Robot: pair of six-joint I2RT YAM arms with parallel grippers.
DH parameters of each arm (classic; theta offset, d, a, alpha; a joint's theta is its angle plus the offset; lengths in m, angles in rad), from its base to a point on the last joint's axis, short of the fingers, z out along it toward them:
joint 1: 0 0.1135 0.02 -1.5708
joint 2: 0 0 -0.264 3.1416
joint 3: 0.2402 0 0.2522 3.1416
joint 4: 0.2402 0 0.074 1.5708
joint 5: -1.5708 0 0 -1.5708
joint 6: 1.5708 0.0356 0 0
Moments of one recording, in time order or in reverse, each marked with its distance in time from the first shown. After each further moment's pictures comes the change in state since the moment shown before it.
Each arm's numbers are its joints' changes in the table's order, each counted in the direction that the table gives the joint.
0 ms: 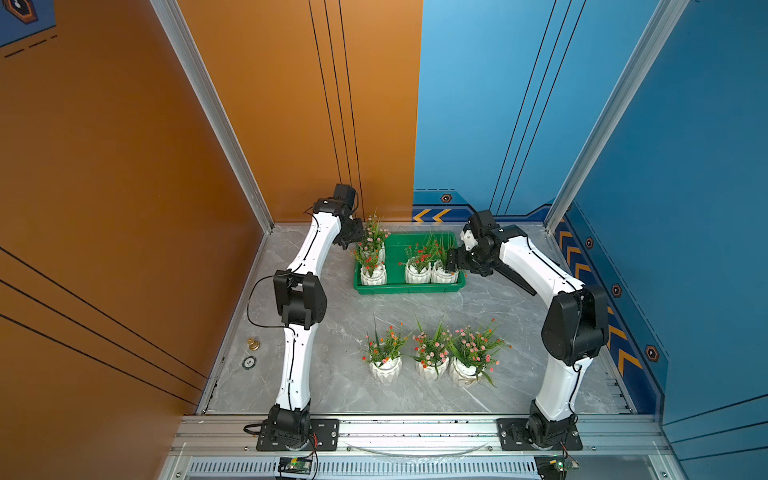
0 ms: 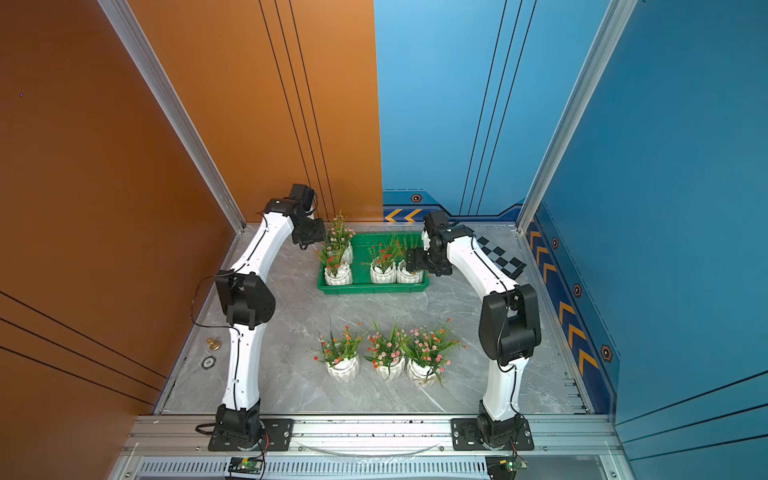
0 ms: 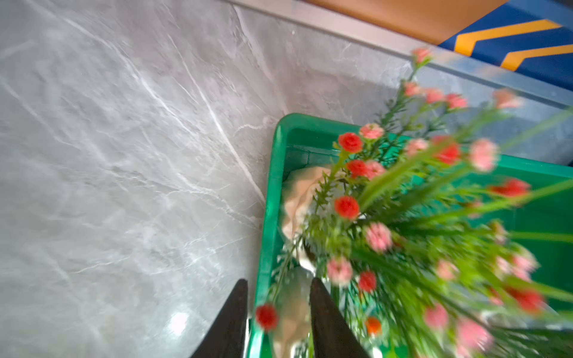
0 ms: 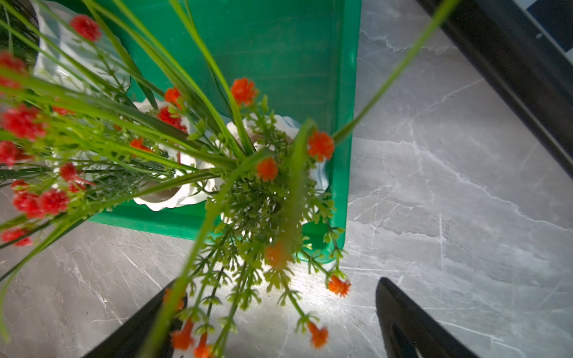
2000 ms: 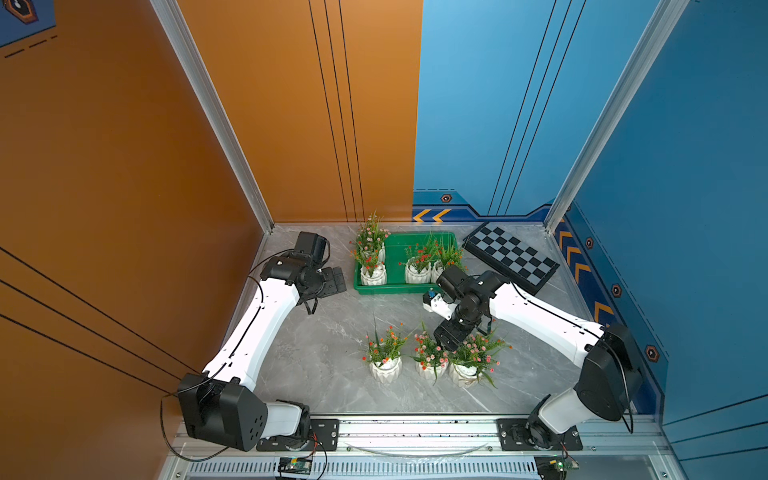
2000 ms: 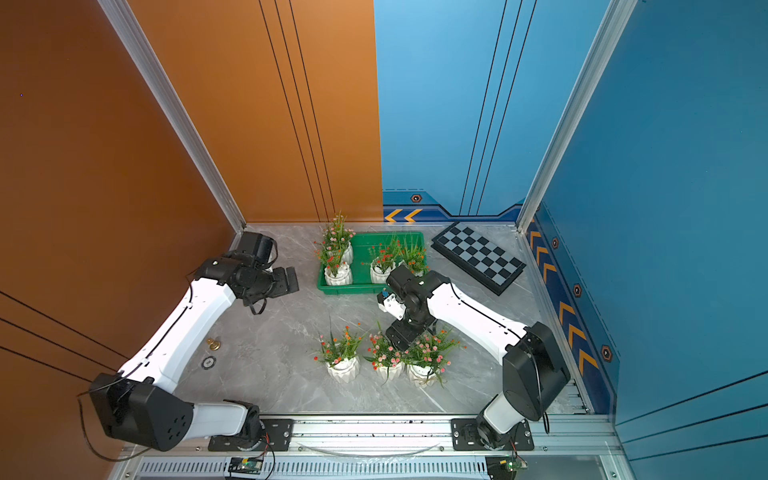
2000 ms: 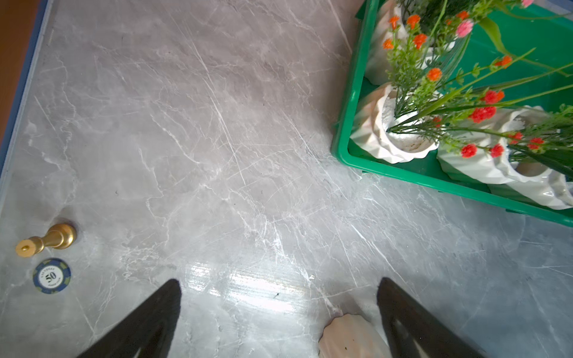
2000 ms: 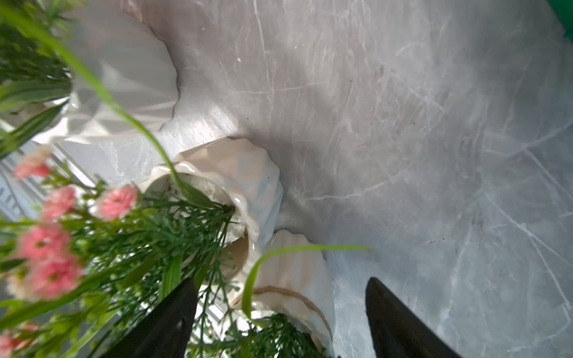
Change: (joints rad) left arm -0.022 -0.982 -1.112 -0.111 0.099 -0.088; right arm 0.414 -0.328 -0.434 0.181 -0.016 -0.430
